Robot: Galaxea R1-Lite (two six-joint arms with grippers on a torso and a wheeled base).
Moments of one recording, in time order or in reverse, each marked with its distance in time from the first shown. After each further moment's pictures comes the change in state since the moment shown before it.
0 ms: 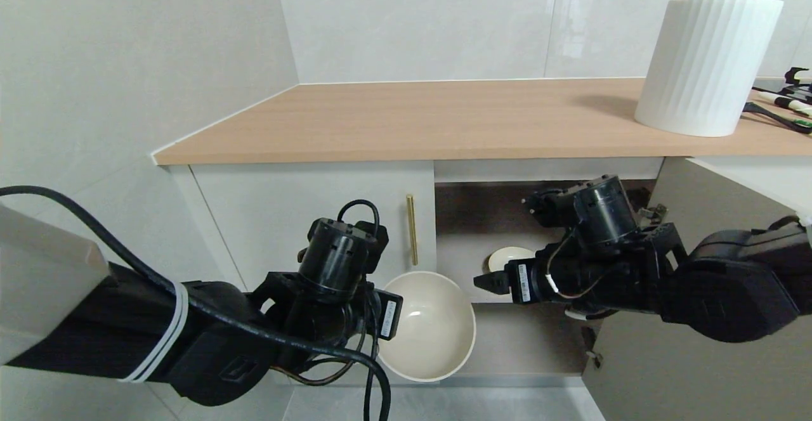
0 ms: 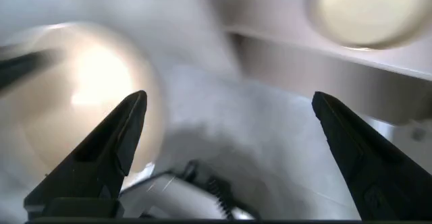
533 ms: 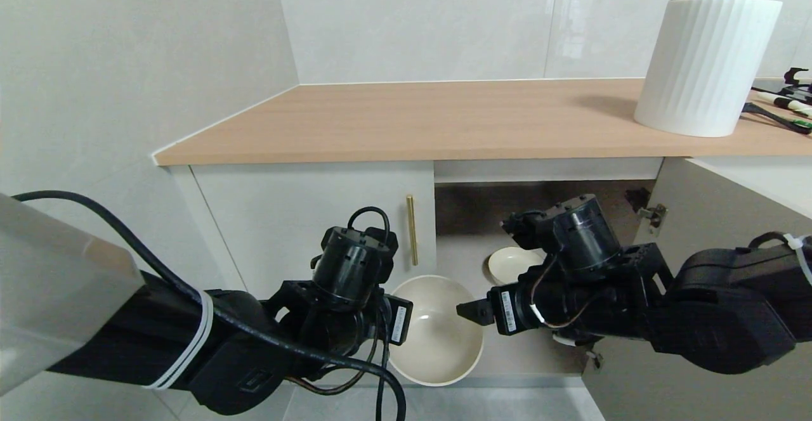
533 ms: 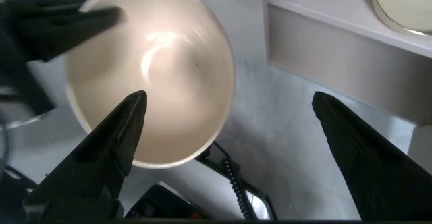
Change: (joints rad) left arm -0.025 0.034 0.006 -0.051 0.013 -0.018; right arm 0.087 0.017 0.023 0.005 -0.001 -0.001
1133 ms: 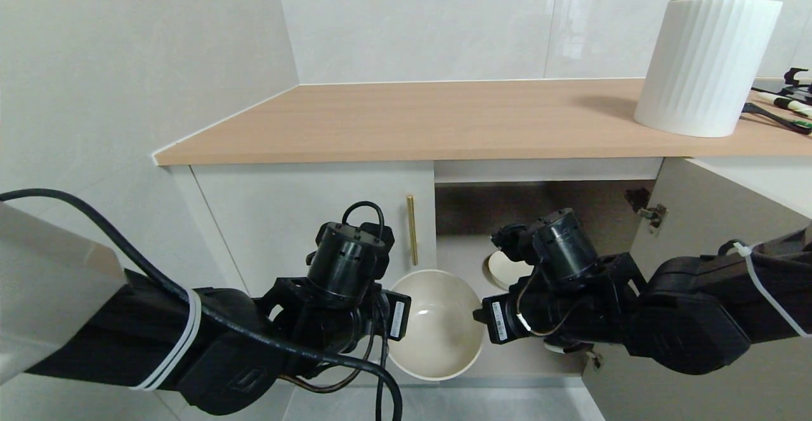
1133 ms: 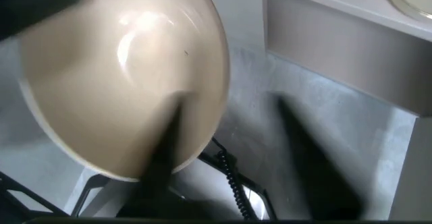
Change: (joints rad) left arm 0.000 -0.021 0.001 -0.001 -0.003 -0.021; right arm 0.000 0.066 -0.011 -0.006 -0.004 0.001
